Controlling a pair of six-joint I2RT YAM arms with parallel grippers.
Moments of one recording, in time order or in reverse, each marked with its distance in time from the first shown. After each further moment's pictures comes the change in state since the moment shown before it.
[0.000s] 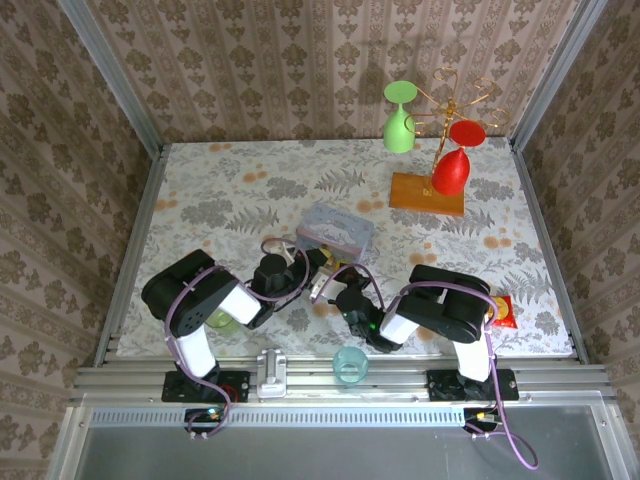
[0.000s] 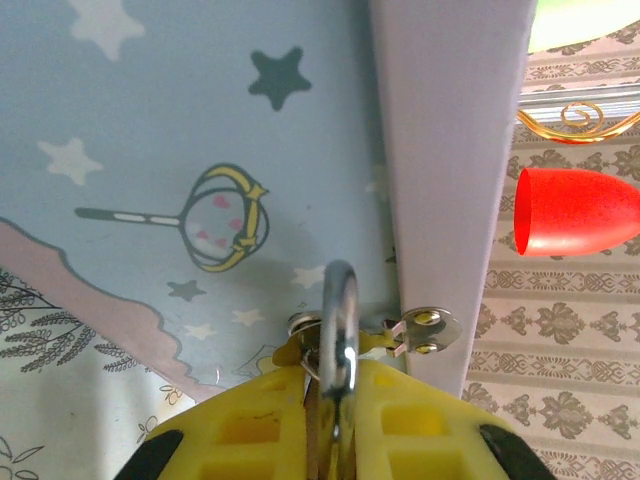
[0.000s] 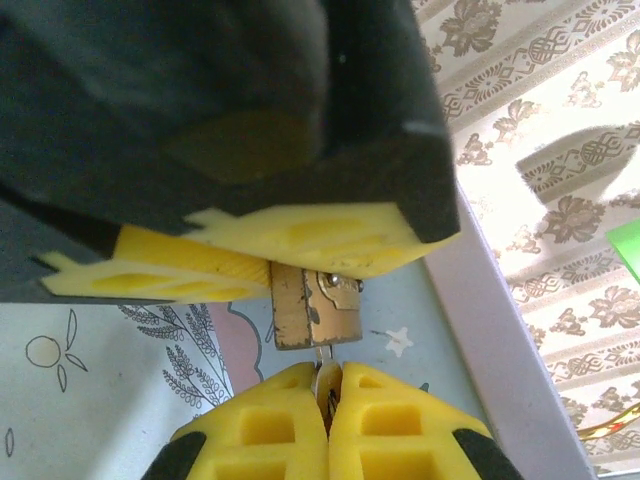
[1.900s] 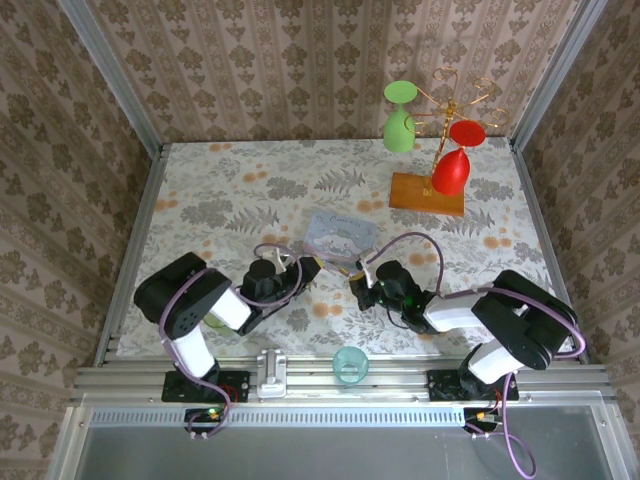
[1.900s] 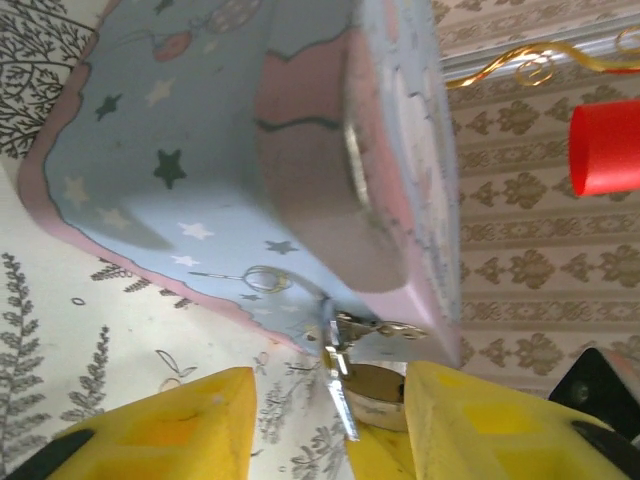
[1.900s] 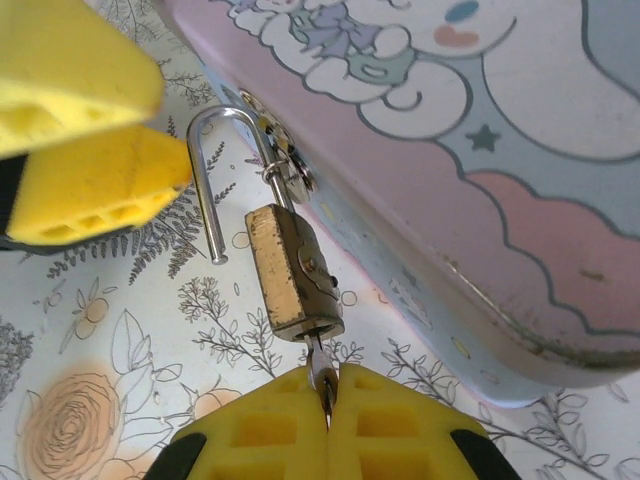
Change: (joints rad) left arm 0.066 -0.021 -0.094 -0.007 0.110 0.183; right arm -0.319 -0.420 -0.161 -0.540 -0.858 0.989
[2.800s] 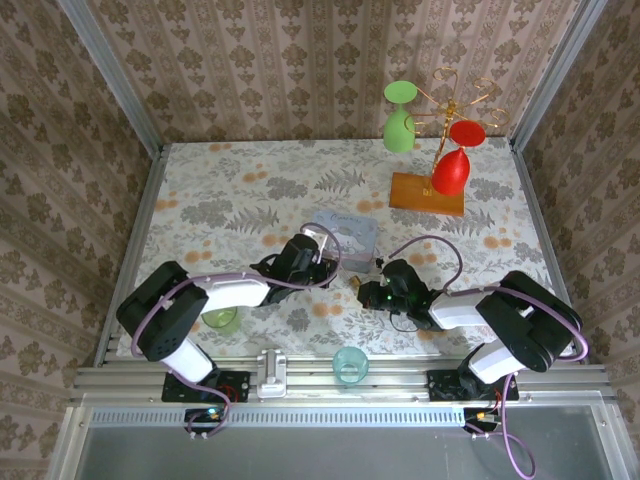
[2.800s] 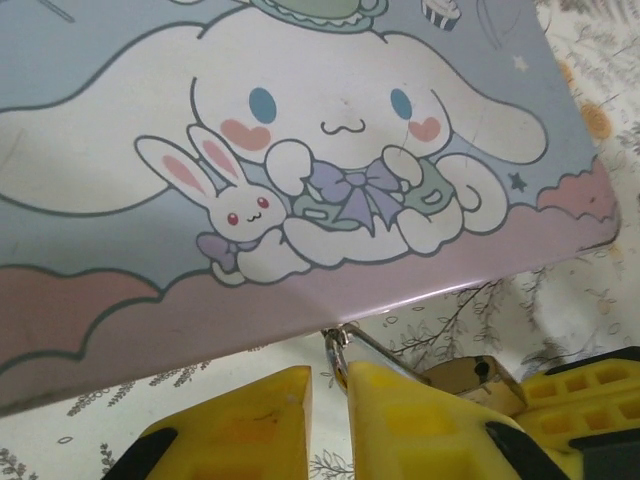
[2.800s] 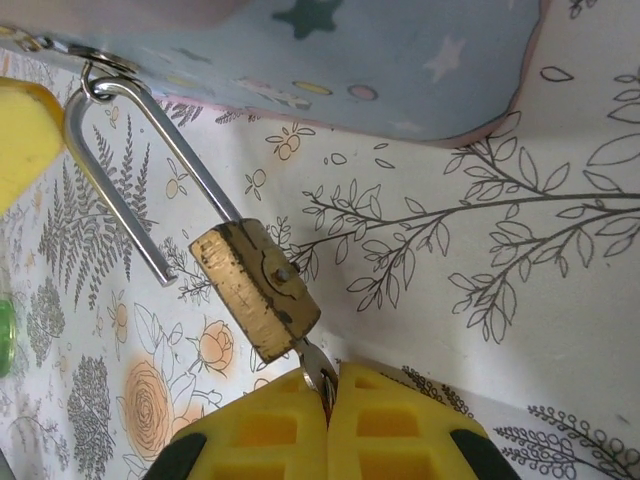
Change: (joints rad) left arm -0.154 -0.158 0.411 -0.972 -0.218 0.777; right arm -0.073 -0.026 -0.018 -0.161 -0.171 0.568
